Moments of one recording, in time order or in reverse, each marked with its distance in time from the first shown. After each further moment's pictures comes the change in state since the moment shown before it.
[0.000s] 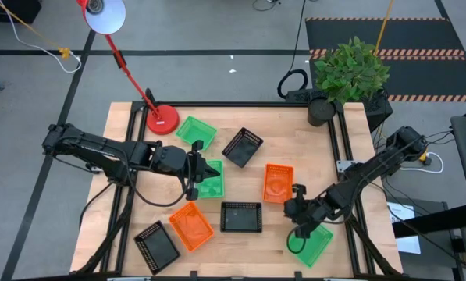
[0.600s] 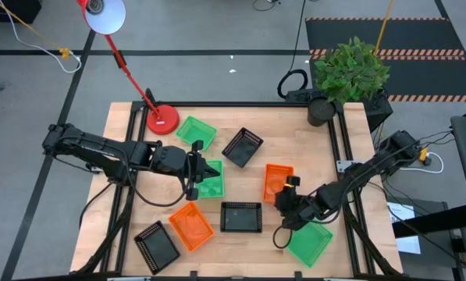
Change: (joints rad) left arm 0.000 0.000 0.000 -0.004 0.000 -0.006; right arm -0.077 0.096 0.078 -0.023 0.240 -0.086
